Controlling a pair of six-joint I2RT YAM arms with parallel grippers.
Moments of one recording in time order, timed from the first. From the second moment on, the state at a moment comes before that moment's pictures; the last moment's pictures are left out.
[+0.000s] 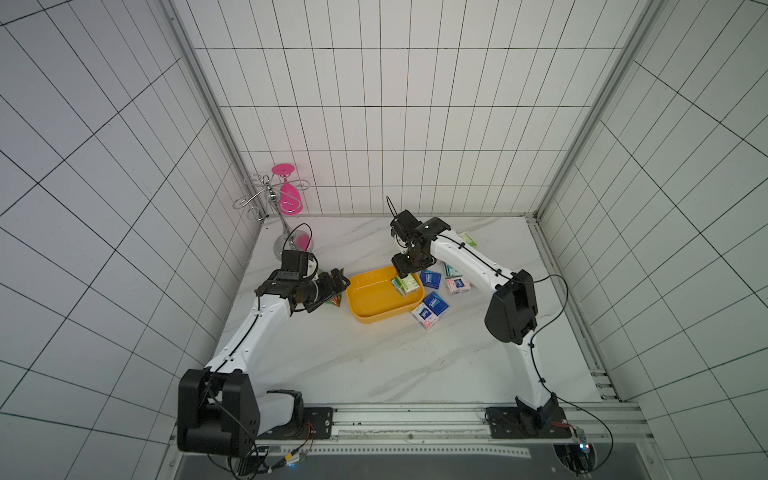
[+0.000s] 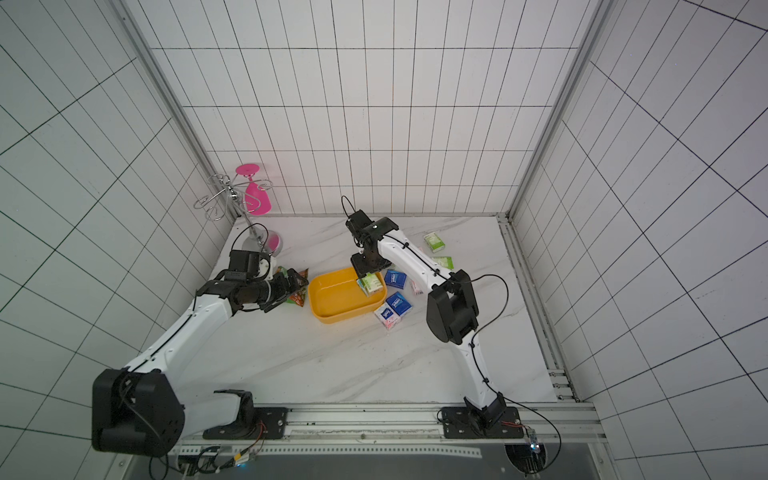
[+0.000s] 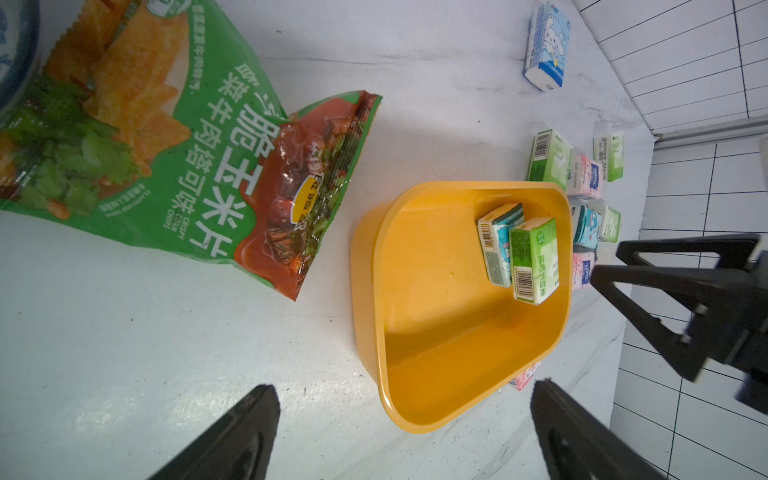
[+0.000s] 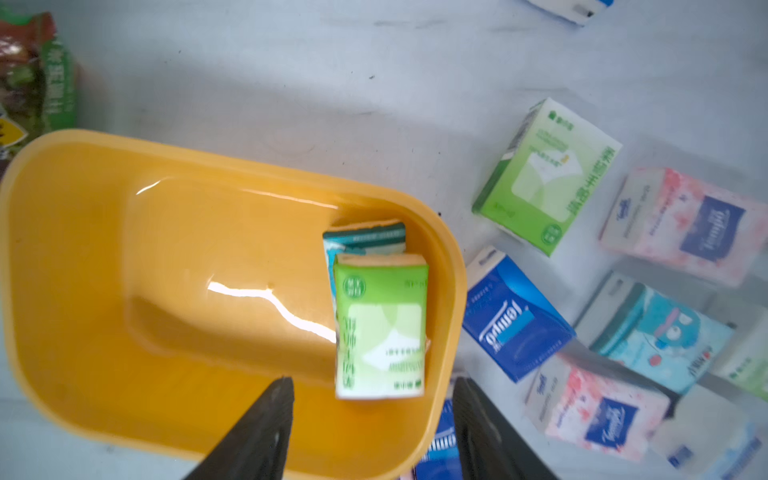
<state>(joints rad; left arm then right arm) -0.07 1.26 0.90 -0.60 0.42 -0.58 0.78 2.13 2.07 -1.17 0.04 0.15</state>
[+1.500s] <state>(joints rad) -0.07 1.28 0.90 -0.60 0.47 -0.58 0.86 1.78 1.17 -0.68 0.07 0.08</state>
